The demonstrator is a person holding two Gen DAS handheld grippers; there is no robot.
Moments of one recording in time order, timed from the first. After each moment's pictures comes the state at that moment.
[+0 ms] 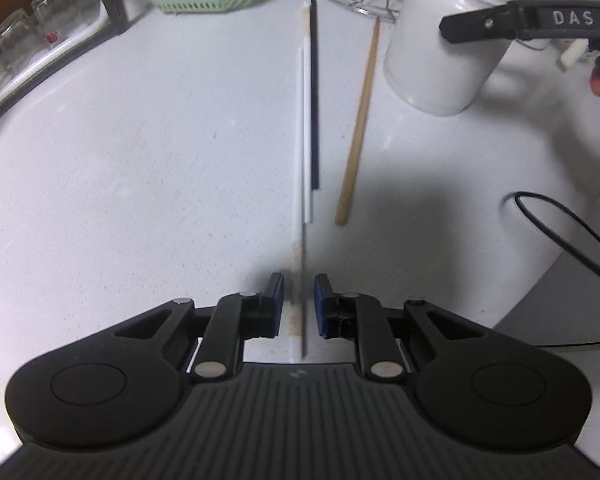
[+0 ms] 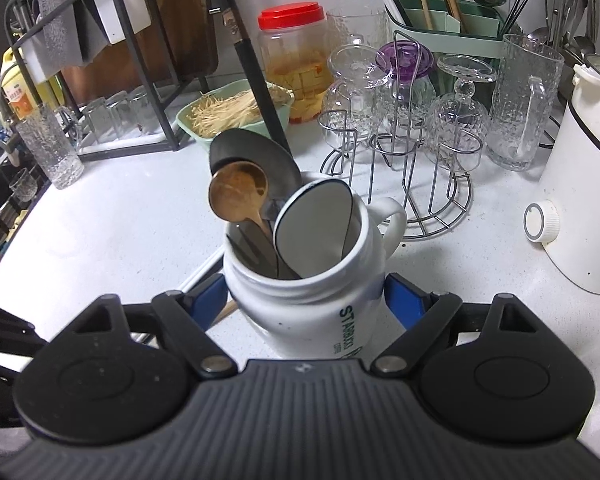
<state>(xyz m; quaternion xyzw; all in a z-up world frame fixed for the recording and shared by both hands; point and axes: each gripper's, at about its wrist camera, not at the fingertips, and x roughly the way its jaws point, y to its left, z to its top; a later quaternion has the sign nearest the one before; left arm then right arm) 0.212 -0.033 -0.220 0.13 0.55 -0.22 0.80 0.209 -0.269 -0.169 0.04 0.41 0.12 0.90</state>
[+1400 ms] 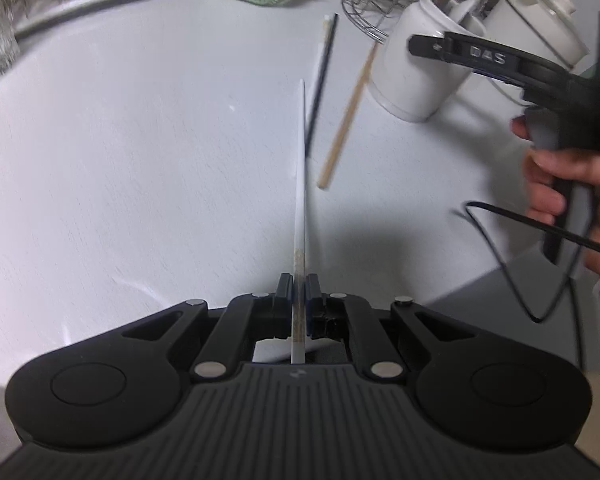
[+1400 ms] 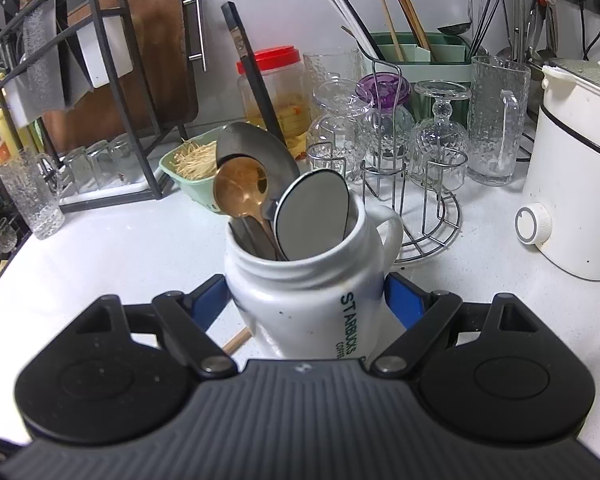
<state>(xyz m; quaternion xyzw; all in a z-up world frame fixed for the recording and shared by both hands) 0.144 -0.002 -0.194 -0.02 0.57 -0.20 0.80 0.195 -0.254 -0.184 0.07 0.33 0.07 0.94</state>
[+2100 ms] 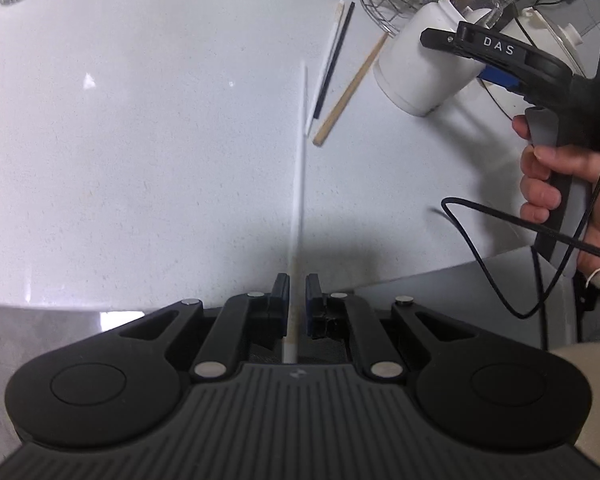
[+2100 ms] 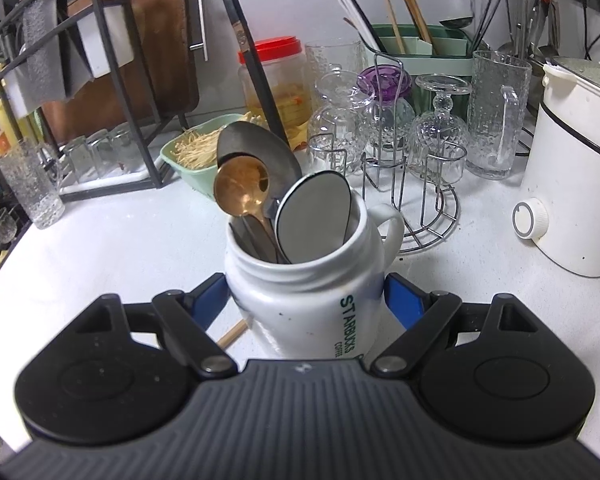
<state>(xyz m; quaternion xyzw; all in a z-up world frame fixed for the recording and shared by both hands) 0.114 0.012 -0.212 -0.10 0.58 -0.18 0.79 0.192 -0.253 -0.180 0.06 0.35 0.07 0.93</state>
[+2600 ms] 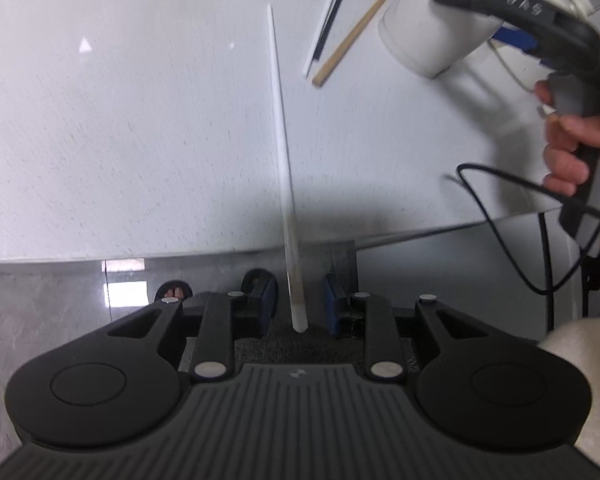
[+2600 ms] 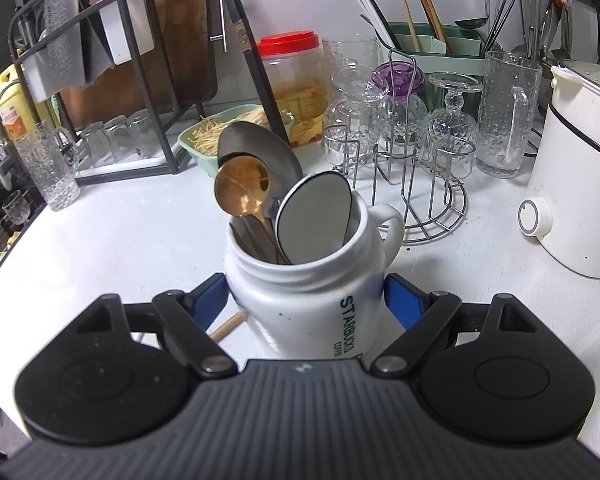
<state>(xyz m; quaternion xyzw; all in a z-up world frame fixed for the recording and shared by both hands) 0.115 0.008 -0.233 -0.08 0.62 -0.18 0.76 0.180 -0.252 -0.177 0.05 0.36 0.09 0.93</state>
